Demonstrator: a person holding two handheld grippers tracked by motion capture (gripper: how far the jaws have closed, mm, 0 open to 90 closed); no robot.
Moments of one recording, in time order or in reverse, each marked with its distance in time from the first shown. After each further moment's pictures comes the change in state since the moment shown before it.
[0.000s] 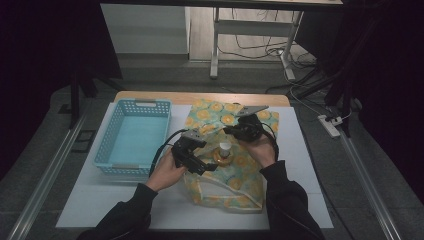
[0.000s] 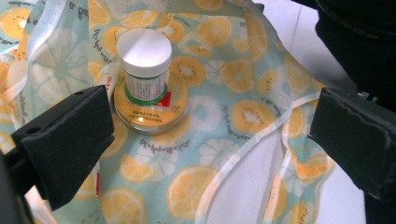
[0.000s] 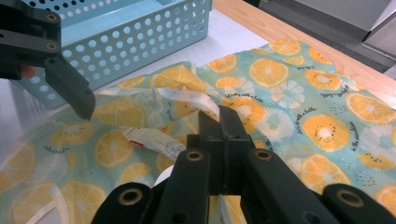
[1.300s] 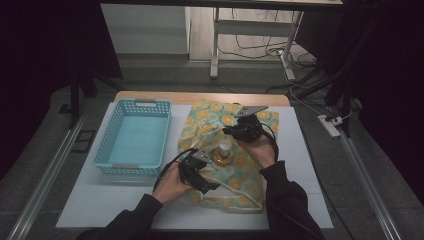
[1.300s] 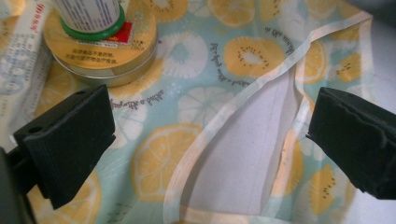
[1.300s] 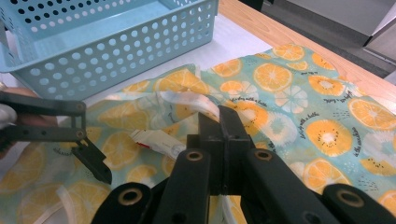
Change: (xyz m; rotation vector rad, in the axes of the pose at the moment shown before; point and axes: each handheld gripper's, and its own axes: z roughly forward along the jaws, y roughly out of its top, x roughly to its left) left arm -0.017 -0.035 0.047 0.147 0.010 0.072; right arm 0.005 0.003 -0.003 -0.008 0.006 -0.014
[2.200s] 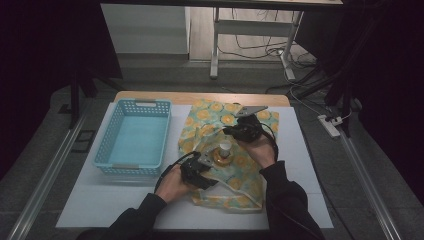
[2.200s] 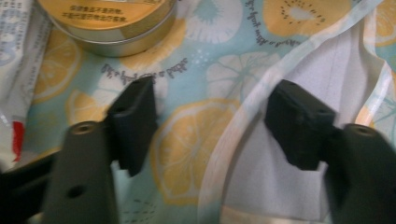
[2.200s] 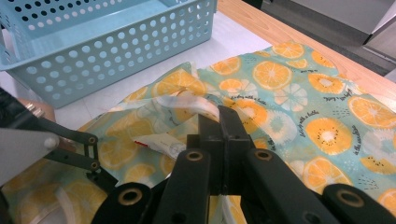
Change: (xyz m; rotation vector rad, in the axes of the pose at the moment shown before) left arm 0.008 -0.008 0.017 0.089 0.092 0.038; right arm -0.001 -0.001 0.002 0.006 -0.003 0.001
